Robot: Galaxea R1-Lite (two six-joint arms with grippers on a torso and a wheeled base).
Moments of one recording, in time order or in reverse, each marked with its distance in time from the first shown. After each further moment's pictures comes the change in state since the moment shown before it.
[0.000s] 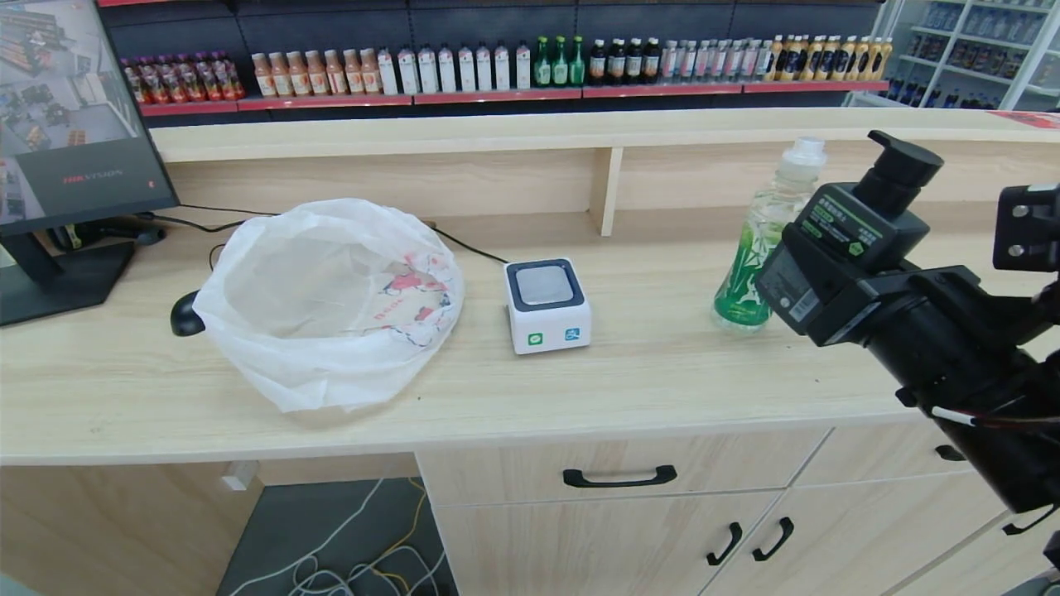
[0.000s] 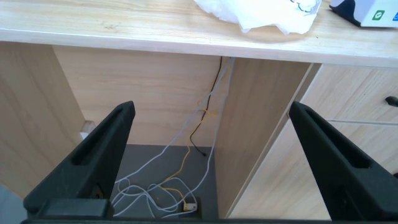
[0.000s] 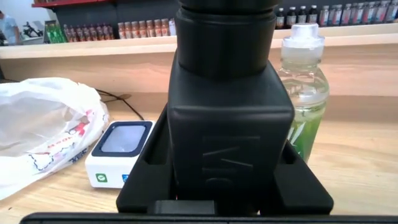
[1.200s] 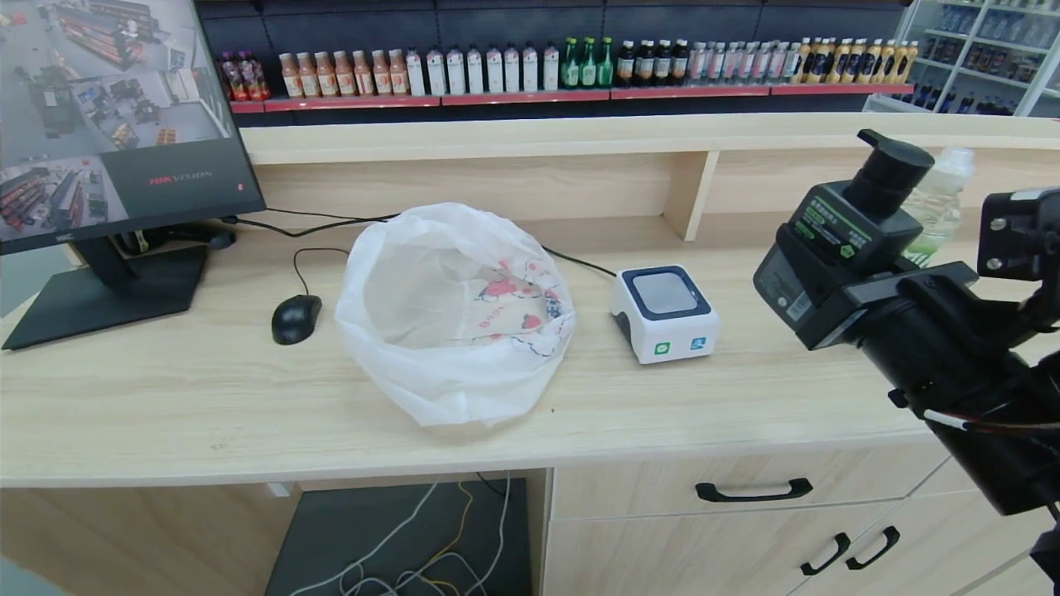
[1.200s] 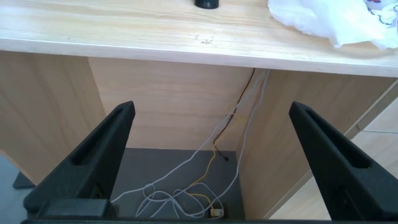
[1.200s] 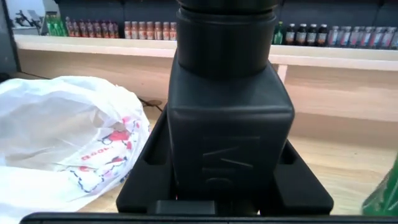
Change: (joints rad) left arm 0.000 0.000 0.000 0.000 0.000 0.001; right arm 0.012 0.020 0.010 -0.063 -0.006 -0.111
